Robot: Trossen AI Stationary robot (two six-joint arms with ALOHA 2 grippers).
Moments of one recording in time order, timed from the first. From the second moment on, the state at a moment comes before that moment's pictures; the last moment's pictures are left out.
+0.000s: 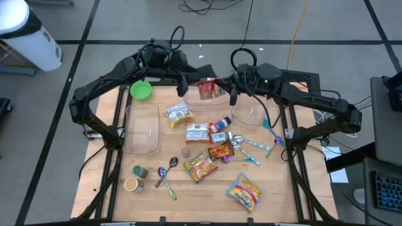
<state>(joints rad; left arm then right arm) 0.45 1.54 1.78 -0.68 0.21 0.10 -0.38 1.27 1.17 0.09 -0.15 0.30</state>
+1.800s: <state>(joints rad) 0.41 1.60 1.78 -0.61 0.27 0.09 -0.39 1.28 1.17 0.13 -0.20 0.32</state>
